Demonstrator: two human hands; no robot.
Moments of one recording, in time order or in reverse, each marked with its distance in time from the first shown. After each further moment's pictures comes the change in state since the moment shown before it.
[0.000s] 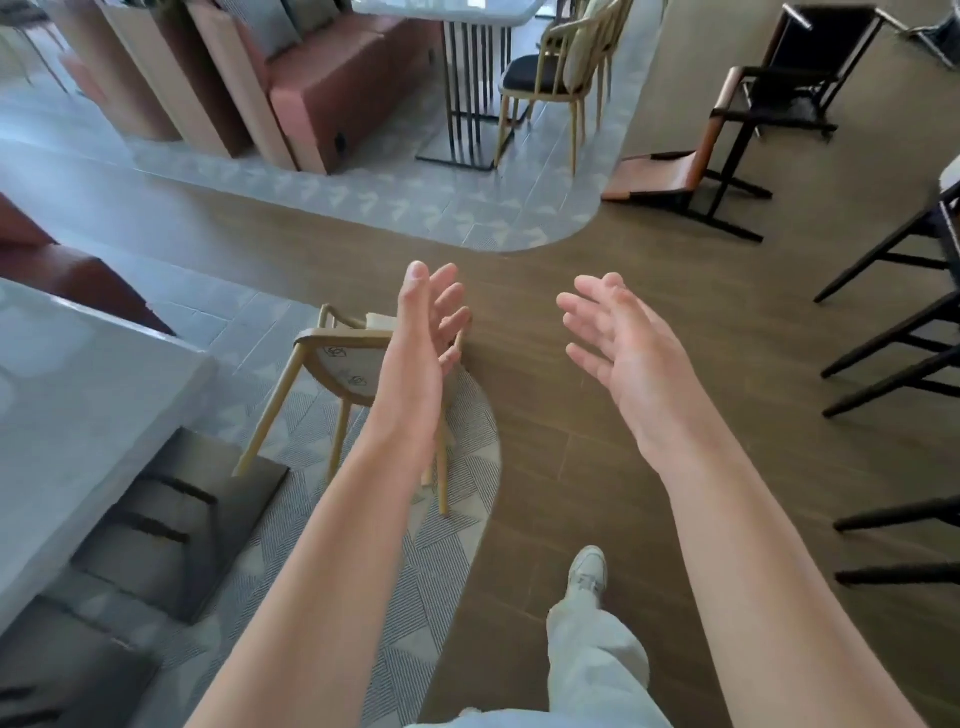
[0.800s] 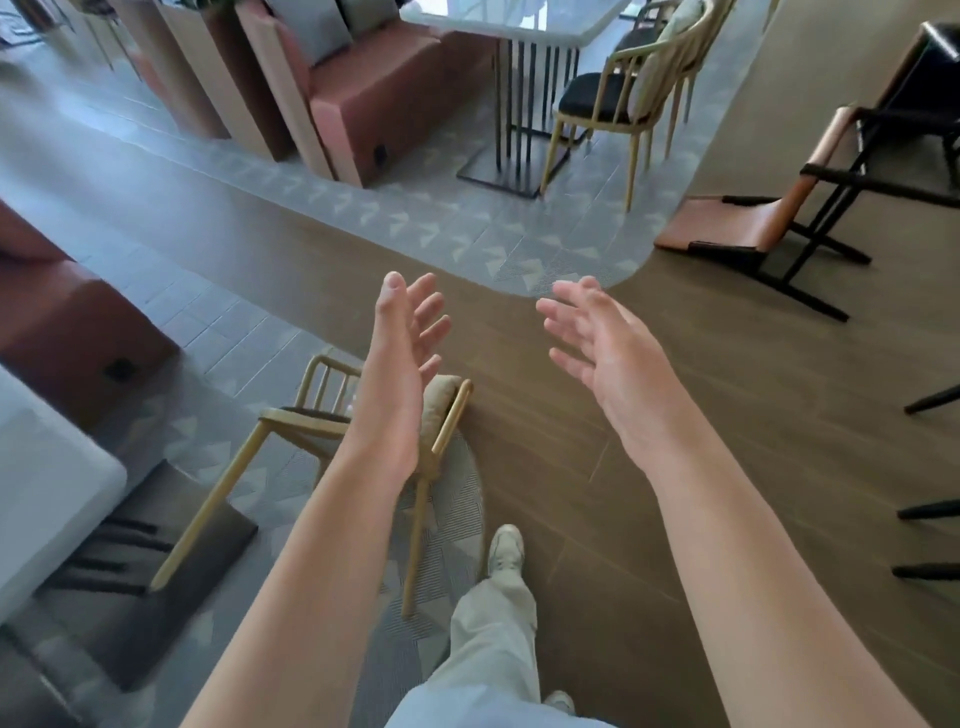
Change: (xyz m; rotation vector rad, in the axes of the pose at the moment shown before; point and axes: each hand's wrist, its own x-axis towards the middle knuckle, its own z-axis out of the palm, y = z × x) left_hand 0.321 0.033 0.141 0.012 0.210 -0.004; right_hand 0.372 -0.072 -0.069 -0.063 -0.243 0.055
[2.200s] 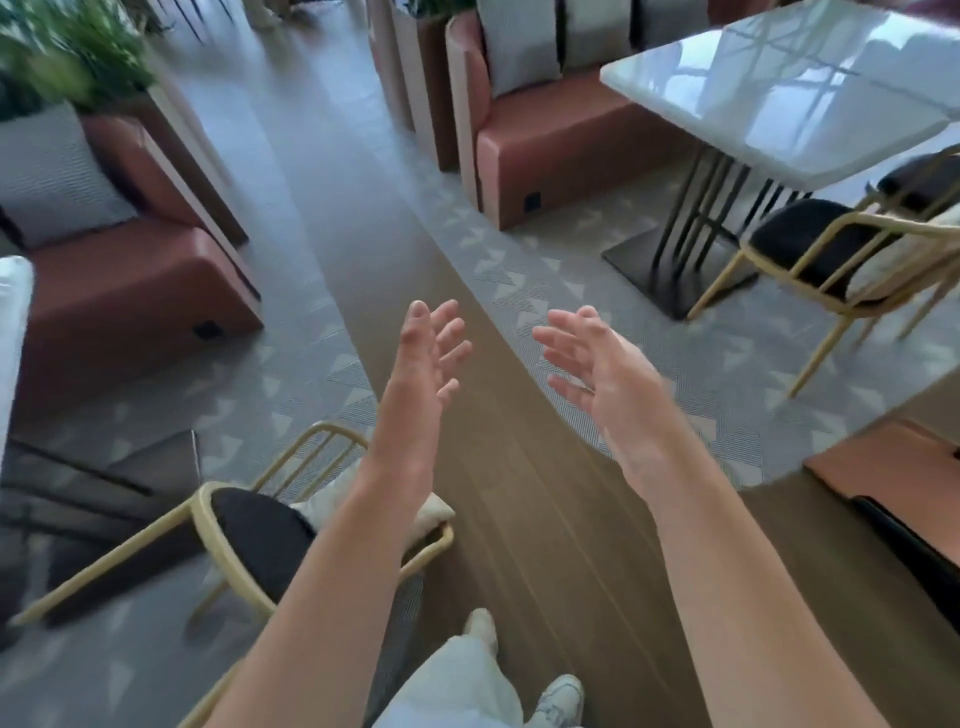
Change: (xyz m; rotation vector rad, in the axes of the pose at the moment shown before) left_hand 0.499 0.085 0.230 -0.068 0.470 0.021; right_hand 0.604 -0.153 -0.098 -0.069 -0.474 0.079
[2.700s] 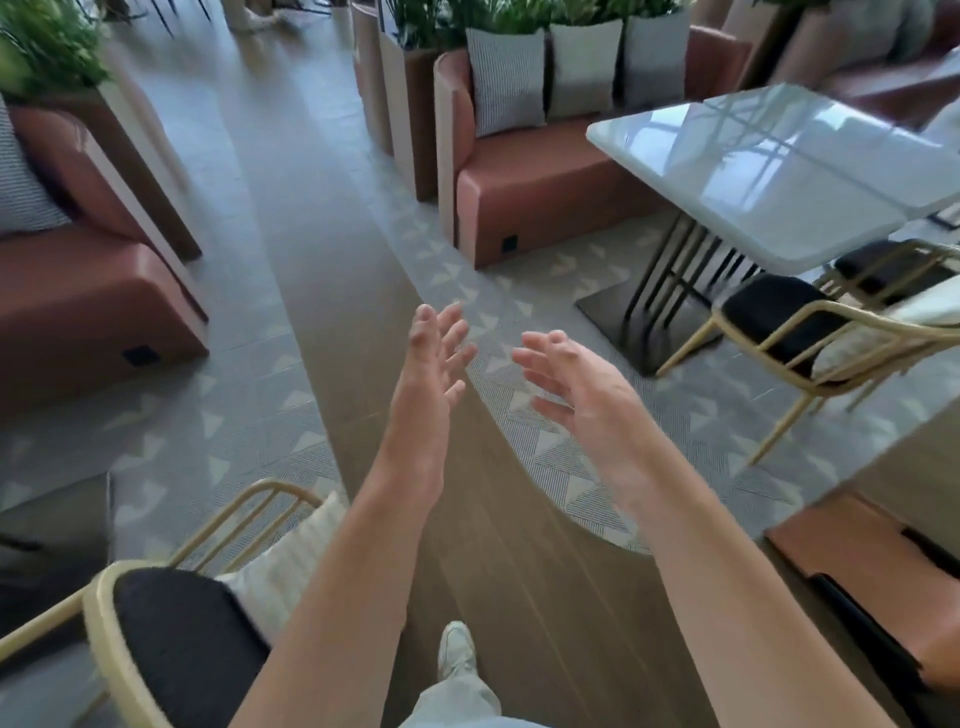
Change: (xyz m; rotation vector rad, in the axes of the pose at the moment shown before) left_hand 0.150 0.023 0.025 -0.148 -0.013 0.034; right_hand 0.127 -0.050 0.022 -0.151 -0.068 -0.018
